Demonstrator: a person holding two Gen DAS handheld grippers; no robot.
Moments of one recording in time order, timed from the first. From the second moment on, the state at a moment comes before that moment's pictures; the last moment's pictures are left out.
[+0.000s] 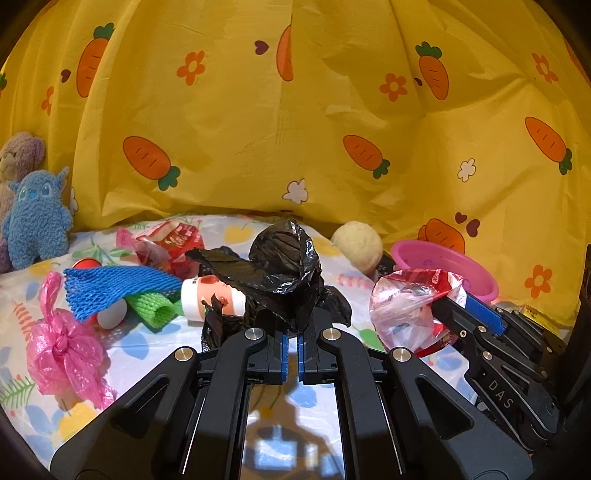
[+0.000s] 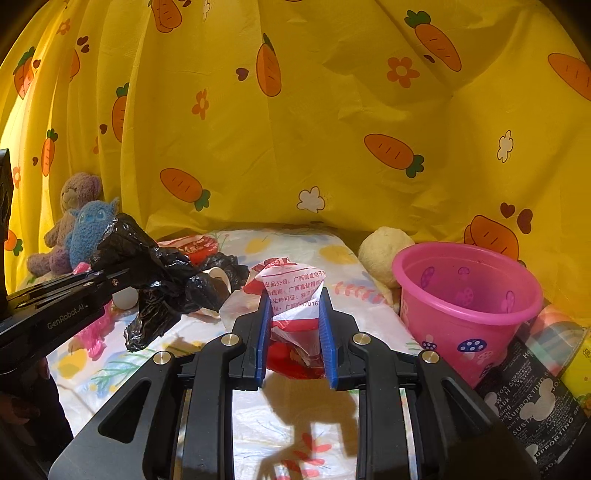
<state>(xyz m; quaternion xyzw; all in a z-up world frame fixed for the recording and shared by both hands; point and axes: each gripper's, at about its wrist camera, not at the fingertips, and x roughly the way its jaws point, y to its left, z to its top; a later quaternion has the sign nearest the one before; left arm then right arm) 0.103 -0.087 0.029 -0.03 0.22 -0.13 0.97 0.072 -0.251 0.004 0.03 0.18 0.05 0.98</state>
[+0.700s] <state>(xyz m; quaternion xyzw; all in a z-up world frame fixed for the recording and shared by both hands) 0.140 -0.188 0.055 0.01 0.20 -0.22 0.96 0.082 -0.336 0.018 0.05 0.15 -0.05 0.99</state>
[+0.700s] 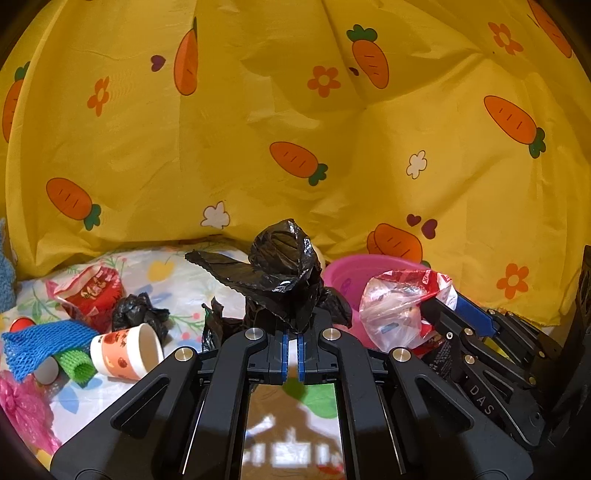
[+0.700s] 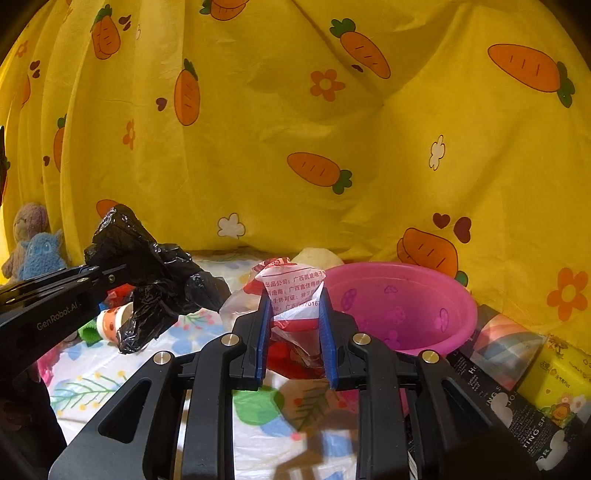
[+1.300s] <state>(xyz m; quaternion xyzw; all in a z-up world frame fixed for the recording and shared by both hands) 0.191 -0.286 0.050 0.02 0.19 -0.28 0.94 0.106 -0.408 0.016 0.06 0.11 -0.16 0.98</state>
